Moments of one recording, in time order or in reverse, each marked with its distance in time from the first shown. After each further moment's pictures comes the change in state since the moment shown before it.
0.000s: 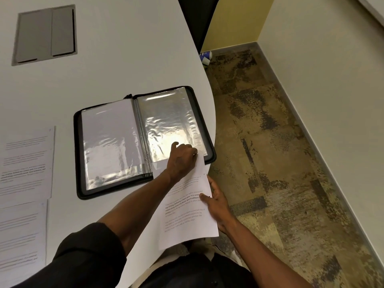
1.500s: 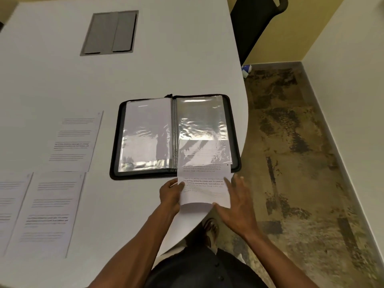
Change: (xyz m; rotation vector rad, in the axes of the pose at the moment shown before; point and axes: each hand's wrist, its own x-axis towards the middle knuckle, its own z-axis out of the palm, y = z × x) left_hand -0.135 -0.028 0.006 -1.519 0.295 -1.402; right_hand 0.014 0.009 -0.026 -1.203 0.114 -0.647
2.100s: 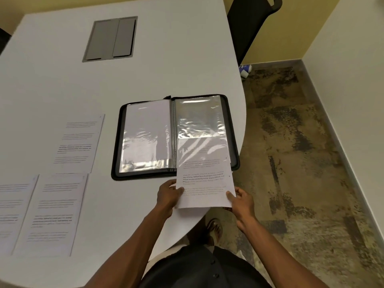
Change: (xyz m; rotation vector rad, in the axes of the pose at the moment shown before) left_hand -0.007 0.001 -0.018 0.395 -0.112 0.159; right_hand 0.018 0.003 0.003 1.036 0.037 0.798
